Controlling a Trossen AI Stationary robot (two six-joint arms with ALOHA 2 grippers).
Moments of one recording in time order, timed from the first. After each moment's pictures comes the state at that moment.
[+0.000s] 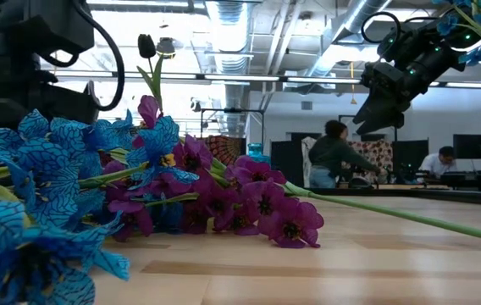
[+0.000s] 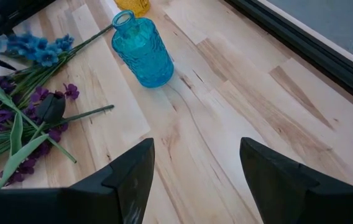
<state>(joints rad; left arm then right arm) -0.36 1.42 0.61 -0.62 -0.13 -0.79 -0.87 1.02 0.66 -0.39 -0.44 -0.06</state>
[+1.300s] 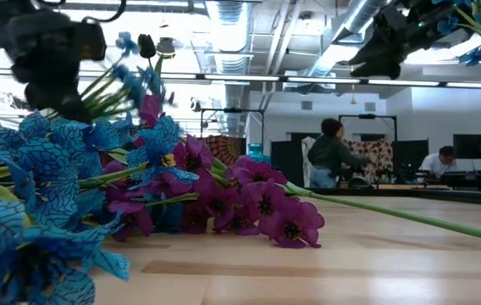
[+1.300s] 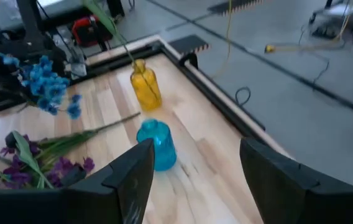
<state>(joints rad) -0.30 0.95 0.61 -0.63 -0.36 -0.83 -0.87 0.83 0.82 -0.36 -0.45 -0.06</state>
